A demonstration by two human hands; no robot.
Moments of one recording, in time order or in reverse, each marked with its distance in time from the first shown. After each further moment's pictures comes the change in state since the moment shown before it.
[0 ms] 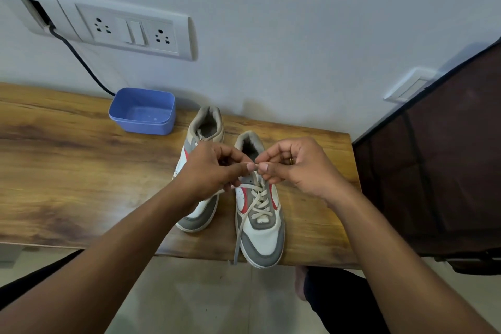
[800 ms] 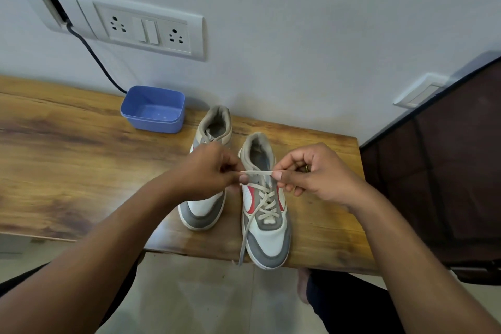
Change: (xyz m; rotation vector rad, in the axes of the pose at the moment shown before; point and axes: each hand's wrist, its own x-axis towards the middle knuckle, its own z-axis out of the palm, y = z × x) left_hand 0.003 0.001 -0.028 0.558 -0.162 0.170; right_hand -0.010 -0.011 -0.011 -0.140 -0.097 0.048
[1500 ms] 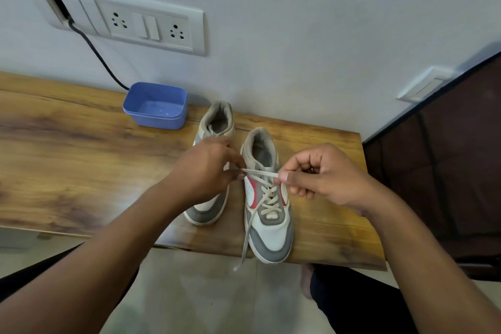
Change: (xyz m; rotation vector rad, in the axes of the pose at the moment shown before) left_hand -0.005 -0.008 0.012 0.348 0.193 0.091; right_hand -0.021 -0.007 -0.004 0.014 -0.066 -0.007
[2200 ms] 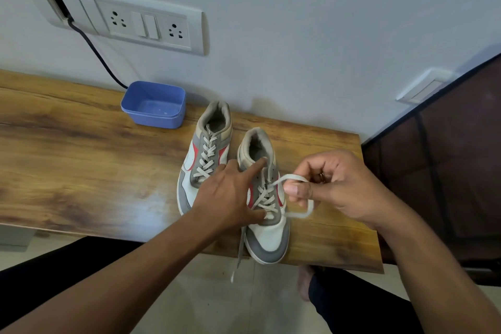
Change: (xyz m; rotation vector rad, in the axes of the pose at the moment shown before) left_hand -0.013 0.034 0.054 0.172 -0.103 -0.192; right_hand -0.022 0.004 -0.005 0.050 0.004 -0.127
